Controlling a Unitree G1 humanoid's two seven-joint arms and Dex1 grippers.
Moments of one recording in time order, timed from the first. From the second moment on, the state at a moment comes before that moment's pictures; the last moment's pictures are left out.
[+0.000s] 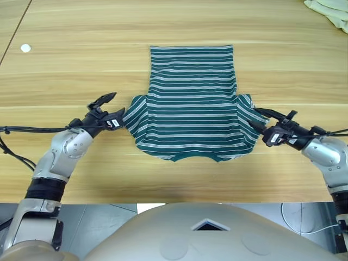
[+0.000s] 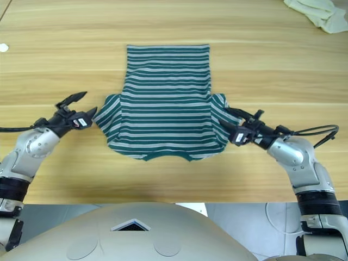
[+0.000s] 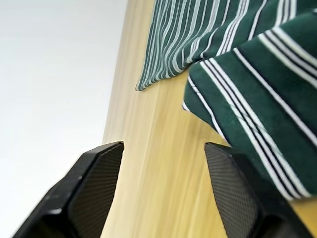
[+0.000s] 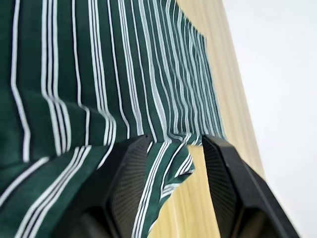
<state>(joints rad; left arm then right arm) 0.03 0.73 -0.13 0.20 0.50 -0.46 -0.23 0.14 -0.84 0.01 0.16 -0.28 -0.68 0.51</state>
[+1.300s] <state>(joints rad) 0.06 0.81 -0.27 0.16 0.72 -0.40 -0.23 0.30 -0.83 -0.07 0.19 -0.30 -0.73 0.36</state>
